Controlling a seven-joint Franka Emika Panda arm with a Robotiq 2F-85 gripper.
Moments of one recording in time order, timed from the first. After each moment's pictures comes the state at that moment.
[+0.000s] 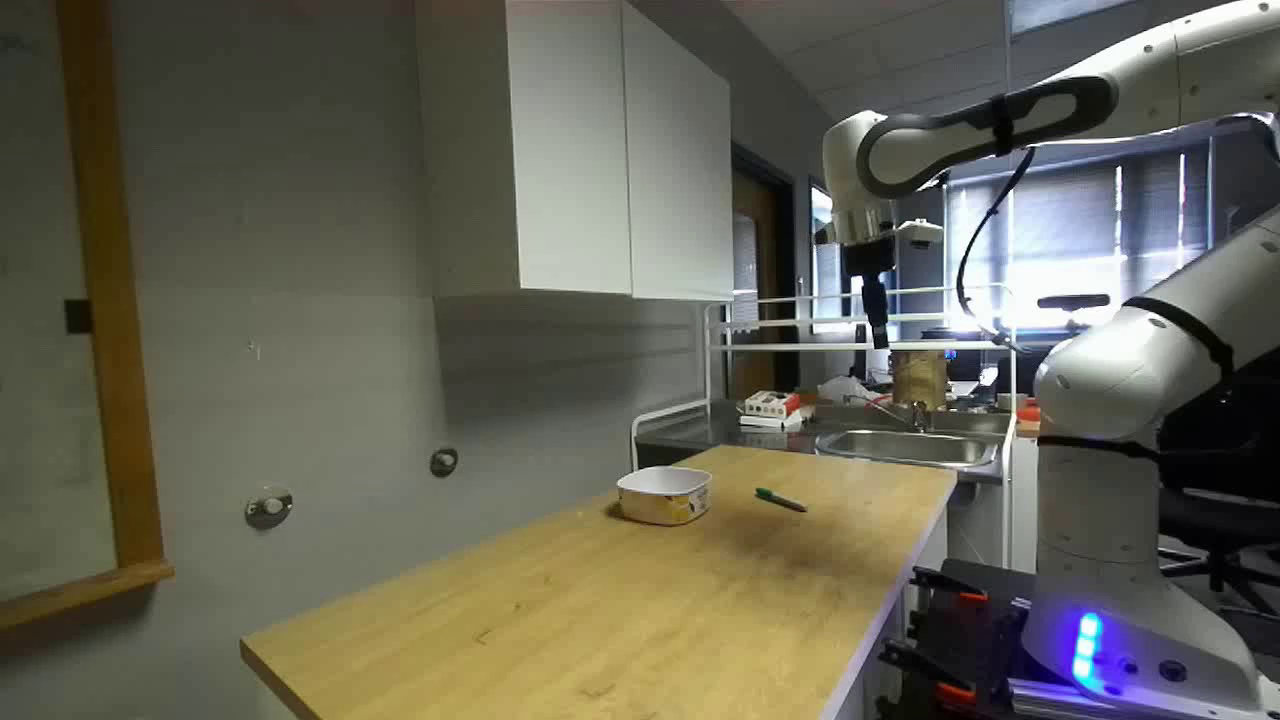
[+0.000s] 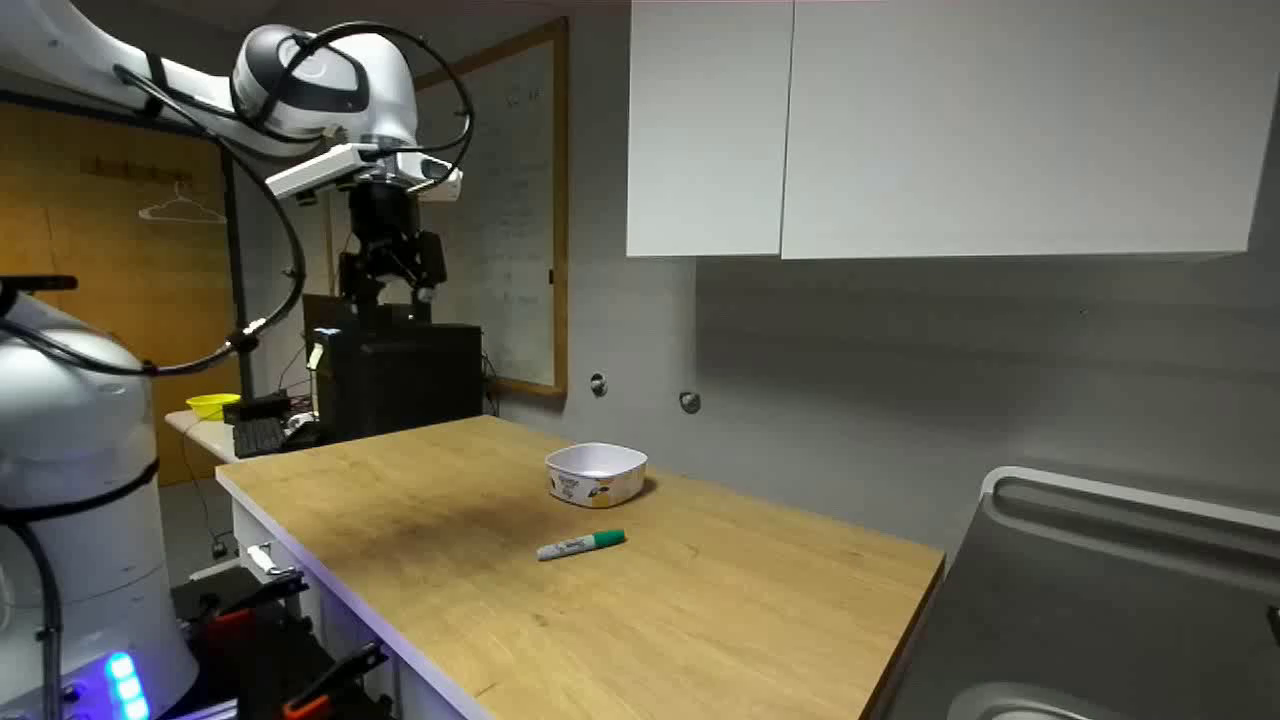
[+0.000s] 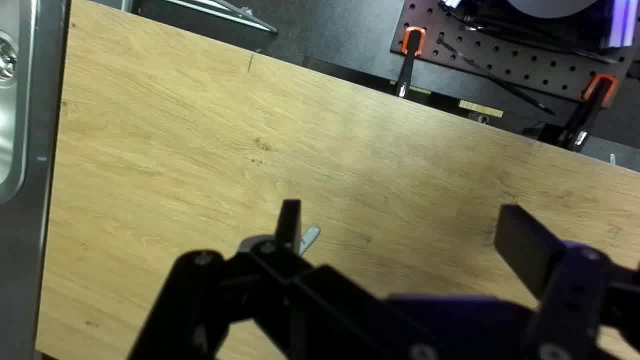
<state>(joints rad) -0.06 -0.89 -0.09 -2.53 -0.31 1.60 -0.34</state>
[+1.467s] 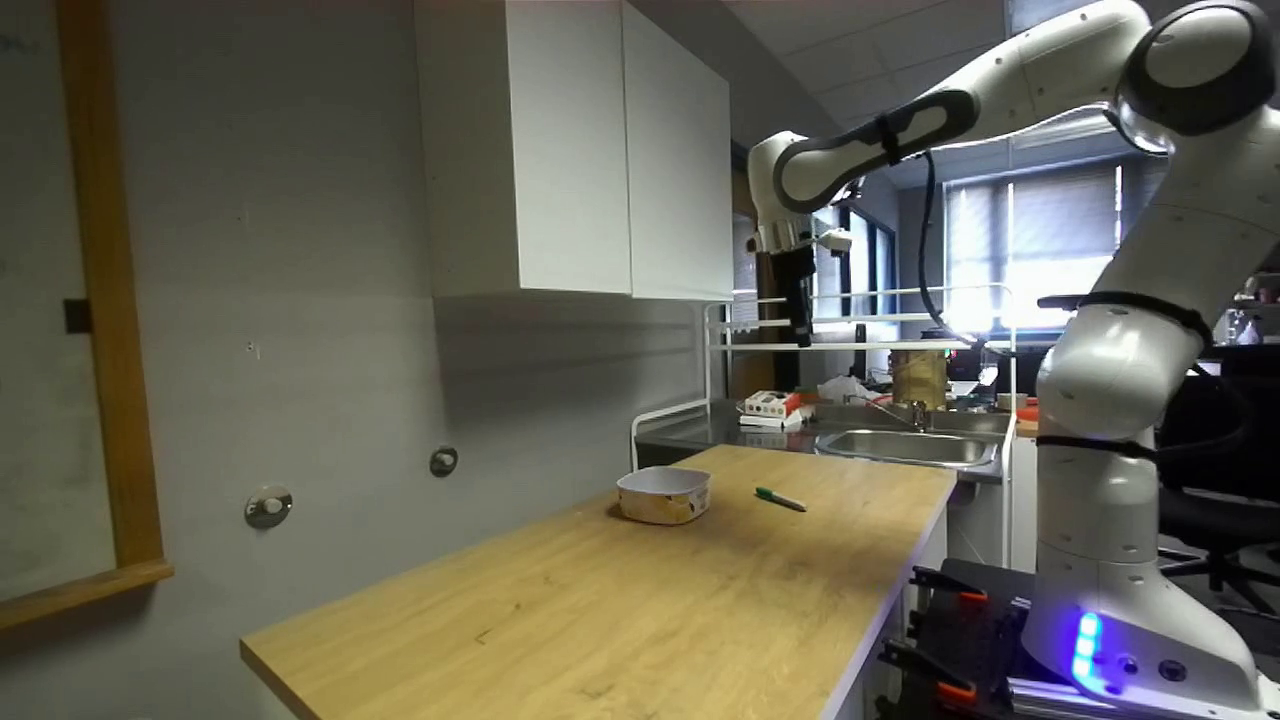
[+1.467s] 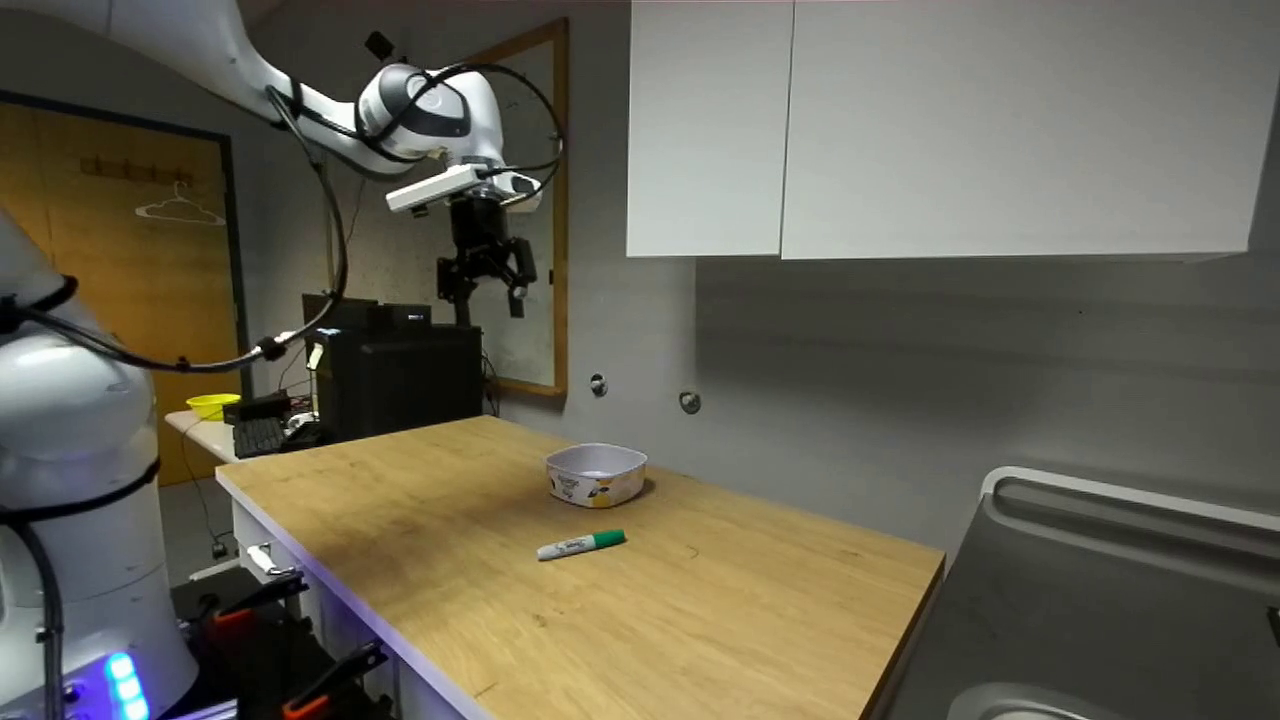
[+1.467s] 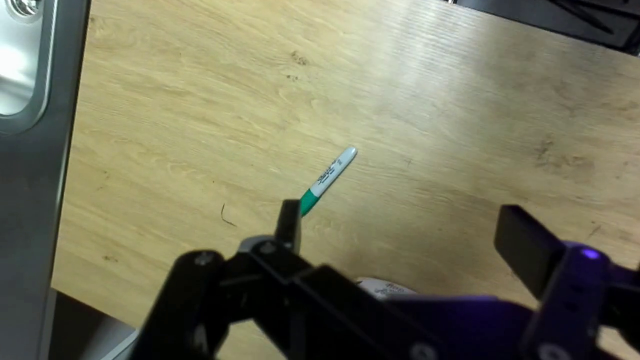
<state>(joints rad) -0.03 -0.47 -0.10 -2.24 -0.32 1.72 -0.32</state>
